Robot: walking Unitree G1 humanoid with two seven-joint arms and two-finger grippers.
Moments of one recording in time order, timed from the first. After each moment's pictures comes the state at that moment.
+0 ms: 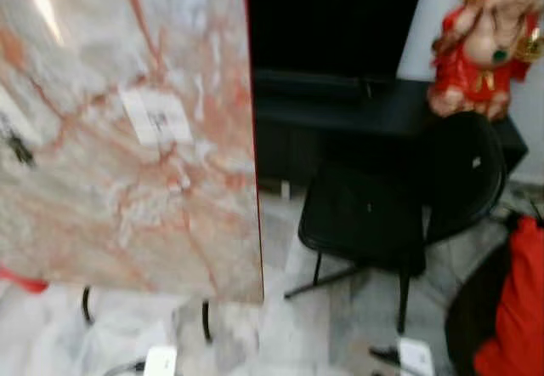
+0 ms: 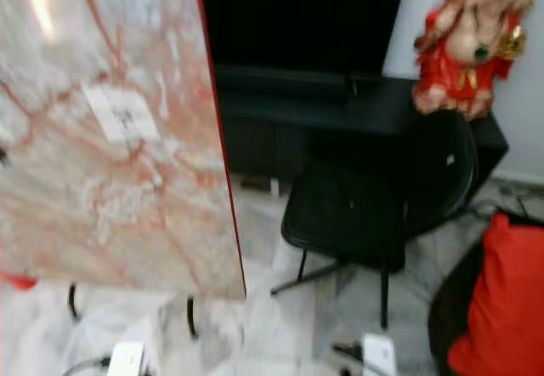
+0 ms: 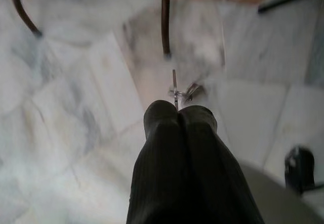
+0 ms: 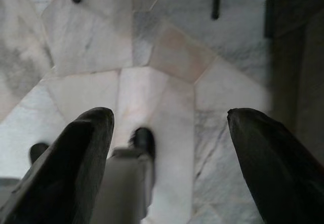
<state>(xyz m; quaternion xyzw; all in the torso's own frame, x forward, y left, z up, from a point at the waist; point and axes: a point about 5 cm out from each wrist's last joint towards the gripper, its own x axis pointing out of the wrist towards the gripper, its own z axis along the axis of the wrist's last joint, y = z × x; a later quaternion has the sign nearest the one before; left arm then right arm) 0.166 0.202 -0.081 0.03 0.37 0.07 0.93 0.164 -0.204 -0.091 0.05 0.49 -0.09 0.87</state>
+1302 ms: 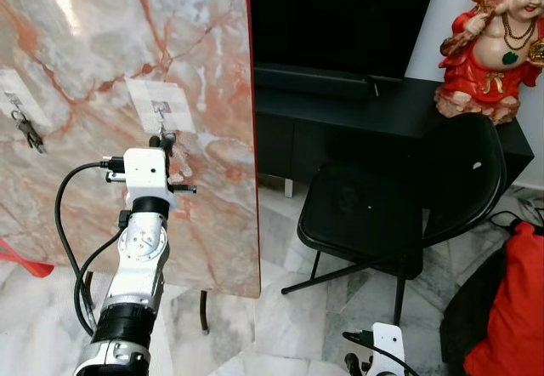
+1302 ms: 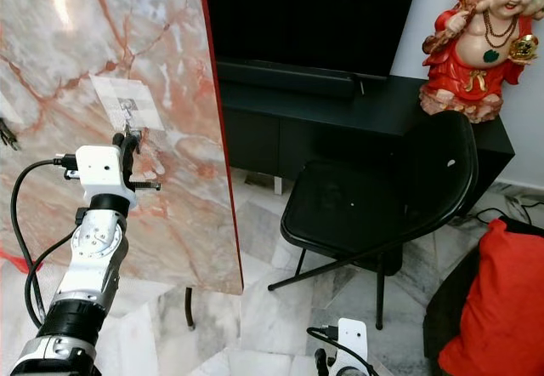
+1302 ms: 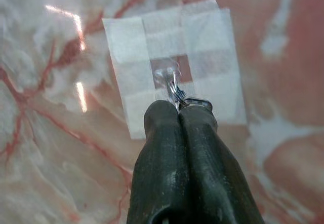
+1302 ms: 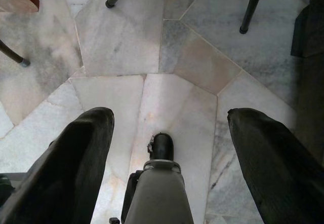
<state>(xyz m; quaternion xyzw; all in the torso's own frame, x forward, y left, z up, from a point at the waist) 0.342 0.197 0.175 0.08 -0.18 0.07 0.98 0.185 -0.160 -0.087 0.05 0.48 -0.05 0.87</state>
